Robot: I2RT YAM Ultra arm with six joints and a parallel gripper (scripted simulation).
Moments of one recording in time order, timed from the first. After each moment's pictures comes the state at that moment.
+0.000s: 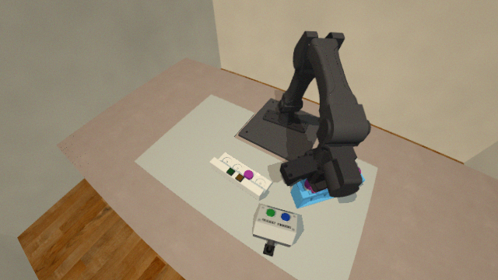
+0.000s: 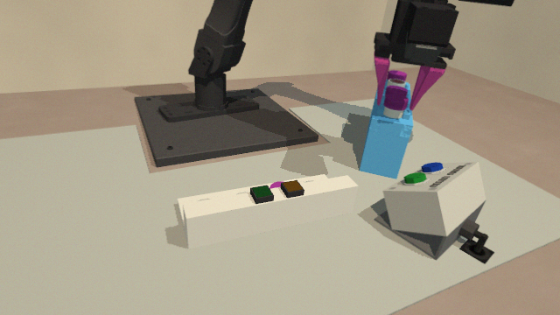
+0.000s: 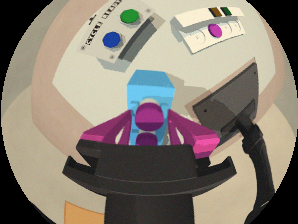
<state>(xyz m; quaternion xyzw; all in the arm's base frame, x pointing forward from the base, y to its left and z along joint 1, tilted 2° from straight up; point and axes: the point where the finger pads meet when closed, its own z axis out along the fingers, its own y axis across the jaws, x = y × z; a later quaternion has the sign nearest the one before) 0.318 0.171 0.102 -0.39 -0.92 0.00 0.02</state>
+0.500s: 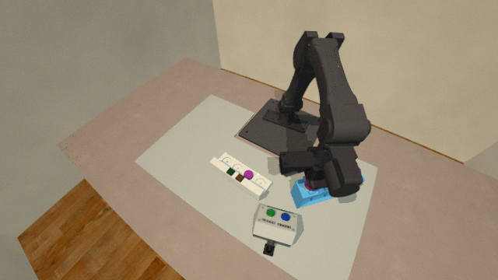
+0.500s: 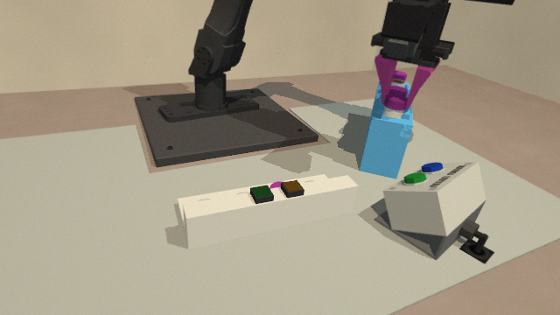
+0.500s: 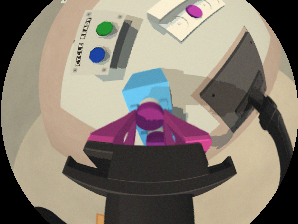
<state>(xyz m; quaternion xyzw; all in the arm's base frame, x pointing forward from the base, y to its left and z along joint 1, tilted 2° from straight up) 0.318 0.171 0.103 -0.52 -0.85 0.00 0.02</state>
